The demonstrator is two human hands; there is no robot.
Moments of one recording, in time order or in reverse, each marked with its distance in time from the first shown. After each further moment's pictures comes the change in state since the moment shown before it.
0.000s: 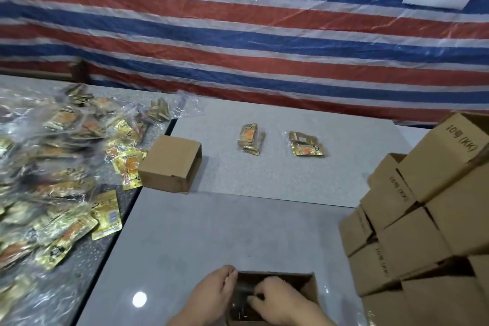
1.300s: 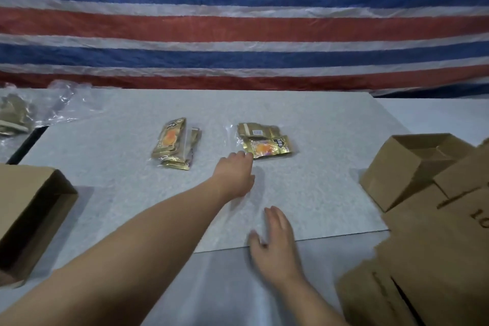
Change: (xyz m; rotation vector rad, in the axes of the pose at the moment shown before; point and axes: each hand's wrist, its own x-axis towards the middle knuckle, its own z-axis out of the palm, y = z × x) left_hand 0.465 0.153 0.072 0.802 0.085 0.405; right_hand 0.228 0.178 -0.047 0.510 0.761 0.194
